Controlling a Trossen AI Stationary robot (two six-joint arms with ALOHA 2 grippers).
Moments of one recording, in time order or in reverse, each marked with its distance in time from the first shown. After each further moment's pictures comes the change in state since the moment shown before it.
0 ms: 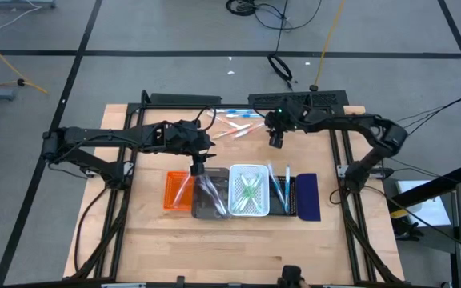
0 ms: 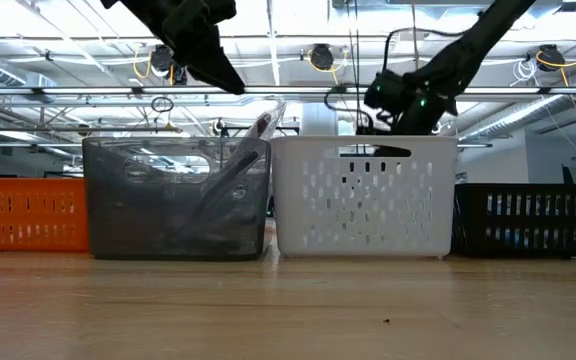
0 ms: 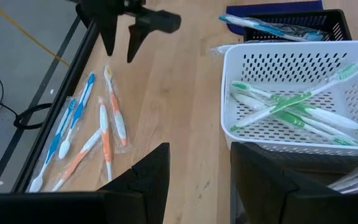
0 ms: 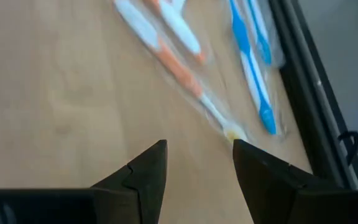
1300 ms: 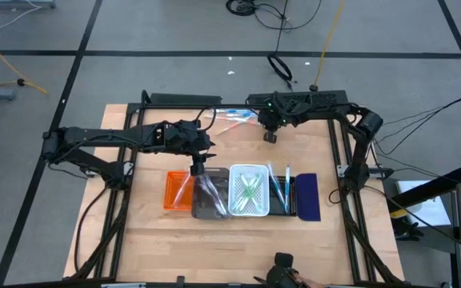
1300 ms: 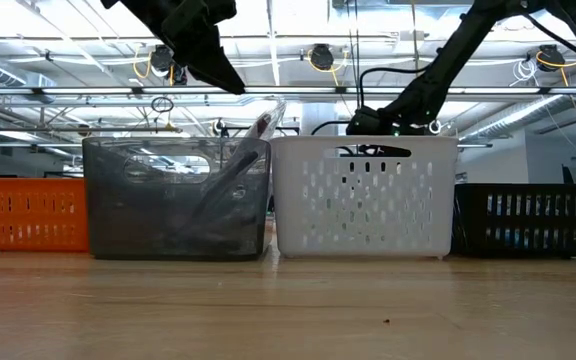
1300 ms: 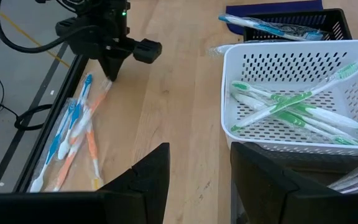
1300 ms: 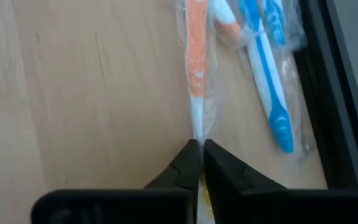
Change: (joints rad) left arm 0.000 0.000 0.000 0.001 0.001 0.006; right arm -0.060 0.269 0.163 -0.081 0.028 -0.092
